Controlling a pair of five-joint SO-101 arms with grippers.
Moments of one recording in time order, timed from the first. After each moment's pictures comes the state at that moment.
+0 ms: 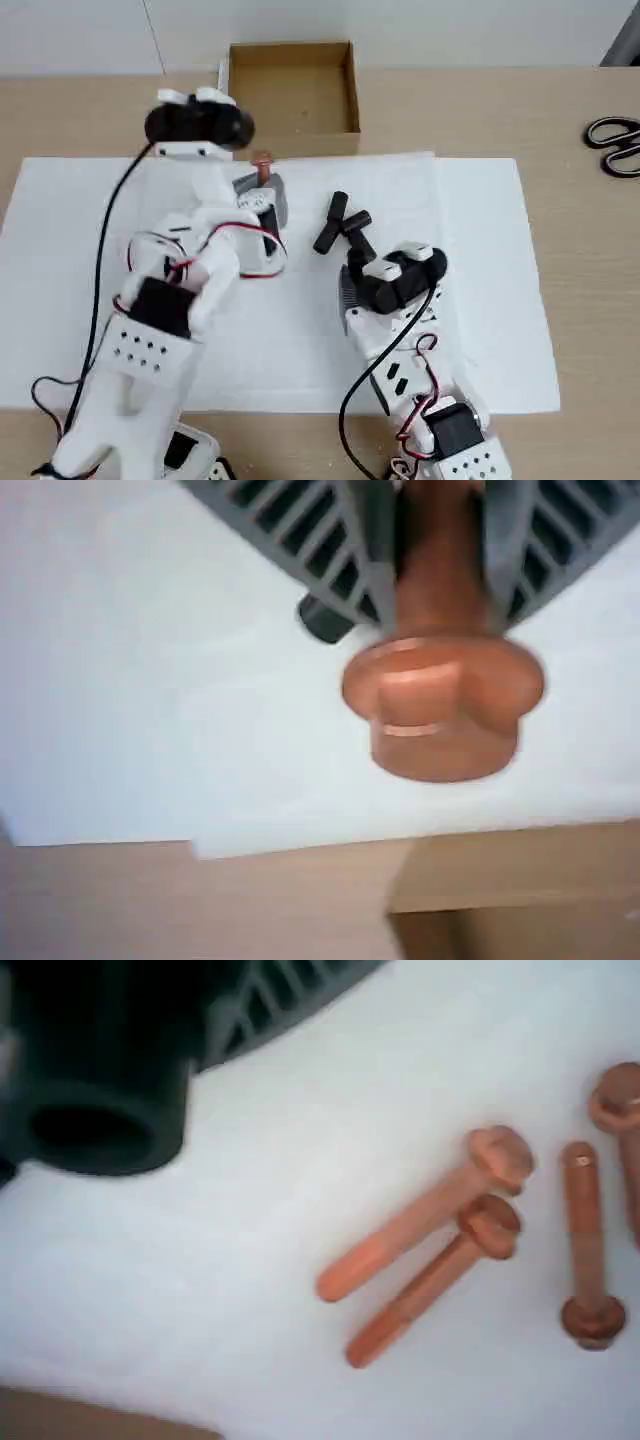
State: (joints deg) left arm 17.5 -42.3 39.1 43.9 23.0; right arm -26.9 -102.3 96.0 33.1 -4.8
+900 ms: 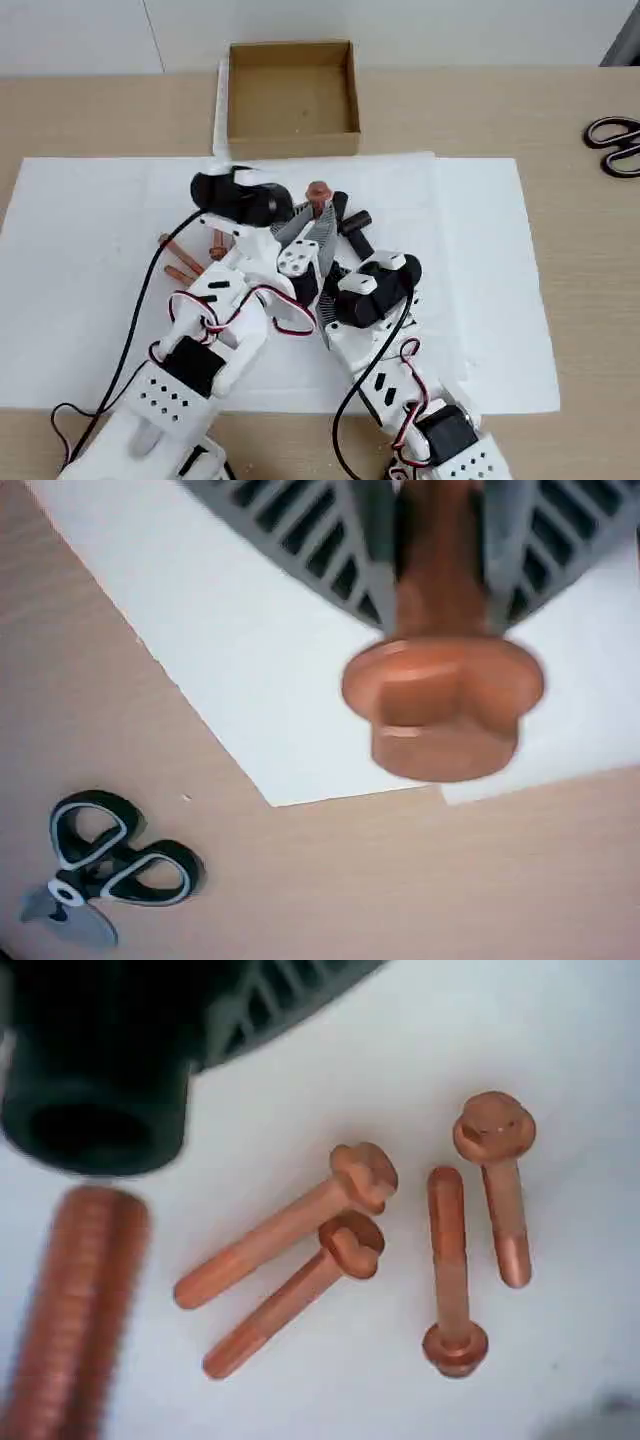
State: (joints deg) left arm 28.1 -54.6 63.1 18.9 24.6; right arm -33.5 -102.4 96.0 33.1 -5.0
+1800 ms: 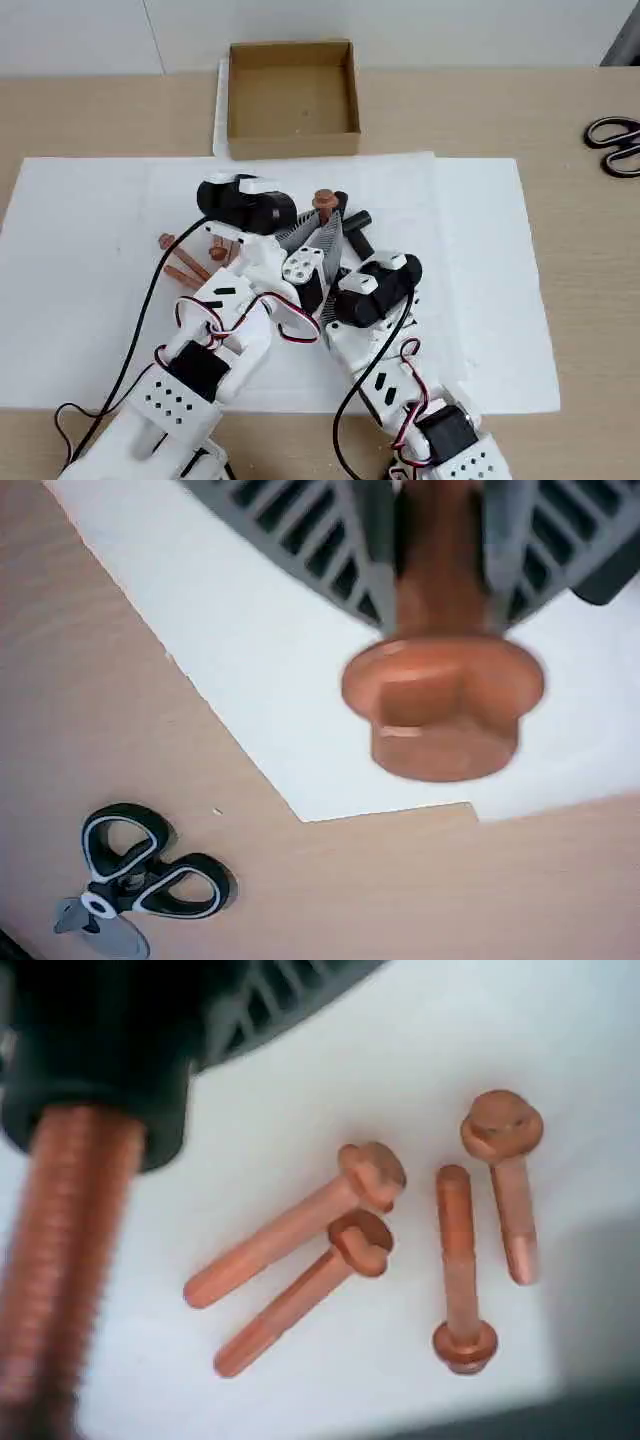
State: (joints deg) left arm 29.9 -55.0 66.1 16.0 25.2; right arm -32.9 -102.4 96.0 33.1 -5.0
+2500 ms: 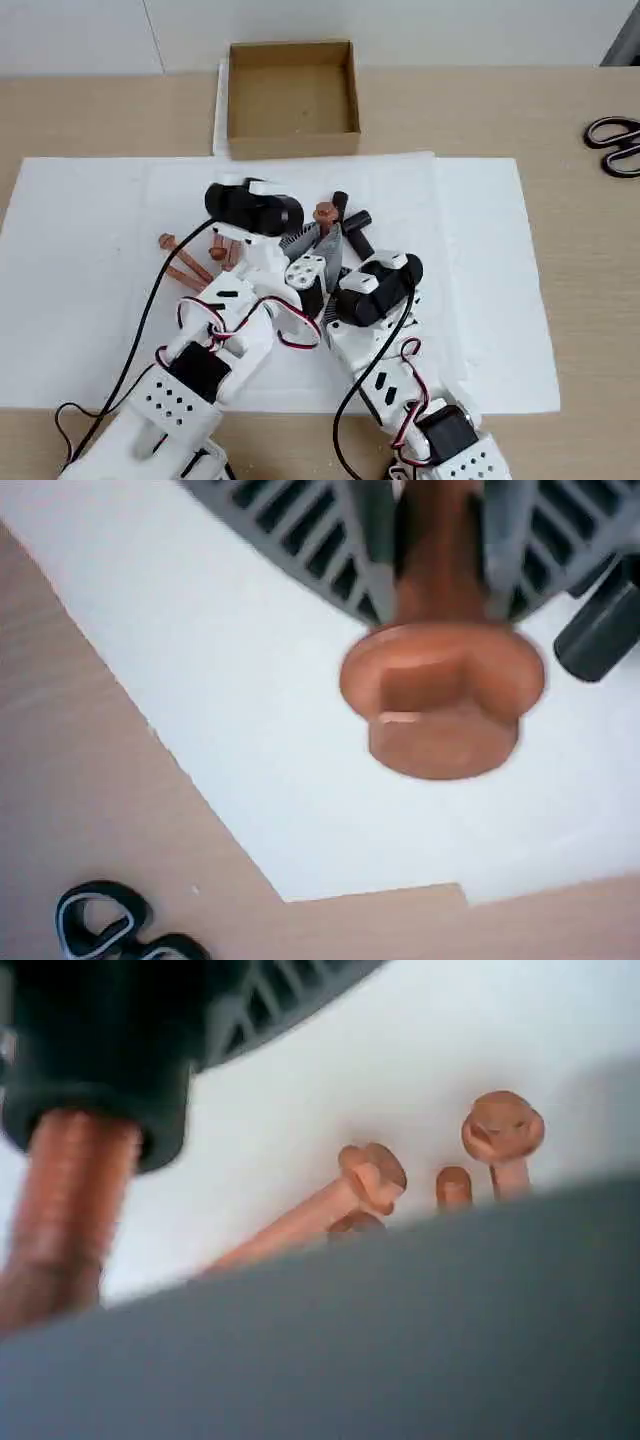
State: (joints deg) left arm 30.4 -55.0 66.1 21.0 25.2; right arm -32.9 -102.4 96.0 33.1 -5.0
